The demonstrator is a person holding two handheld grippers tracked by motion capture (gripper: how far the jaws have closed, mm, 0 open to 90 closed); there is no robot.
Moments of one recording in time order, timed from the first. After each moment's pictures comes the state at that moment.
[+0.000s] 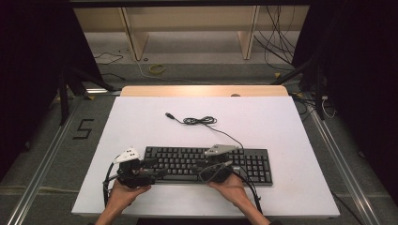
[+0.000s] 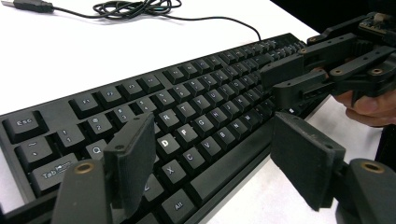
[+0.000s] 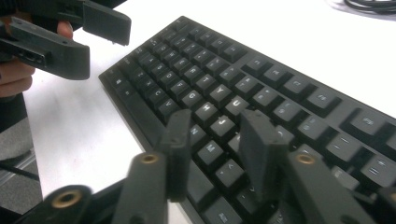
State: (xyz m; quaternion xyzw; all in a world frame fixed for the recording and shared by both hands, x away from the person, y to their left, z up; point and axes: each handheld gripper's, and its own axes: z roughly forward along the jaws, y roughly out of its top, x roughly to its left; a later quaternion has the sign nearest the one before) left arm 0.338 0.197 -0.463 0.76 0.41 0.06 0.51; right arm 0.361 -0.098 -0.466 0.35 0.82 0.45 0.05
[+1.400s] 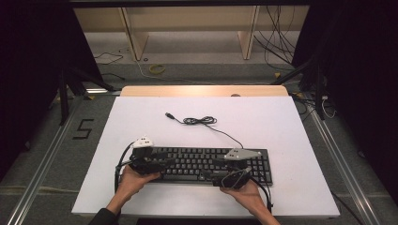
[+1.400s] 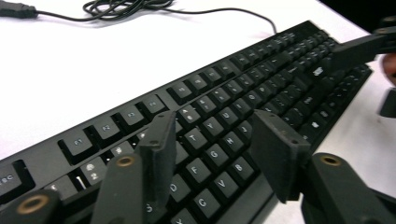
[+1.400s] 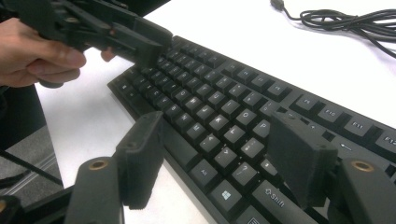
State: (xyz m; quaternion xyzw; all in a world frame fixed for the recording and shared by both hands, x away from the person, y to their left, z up) left arm 0.377 0.170 -0.456 0.79 0.41 0.06 0.46; right arm 0.339 -0.141 -0.454 0.36 0.79 0.49 0.06
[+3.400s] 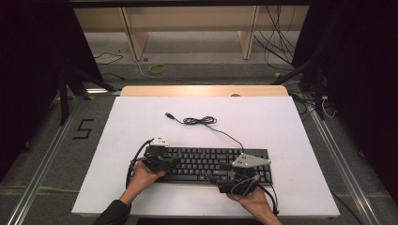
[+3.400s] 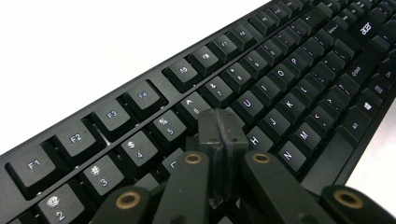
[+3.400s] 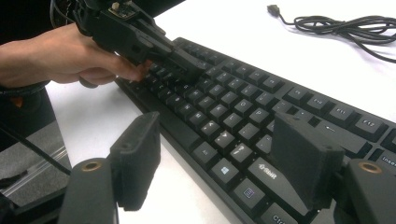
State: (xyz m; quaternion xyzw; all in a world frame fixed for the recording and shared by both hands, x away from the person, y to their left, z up) left arm 0.398 0.141 -0.477 0.83 0.39 0.06 0.39; right arm 0.320 -0.159 -0.454 0.35 0.79 0.50 0.08
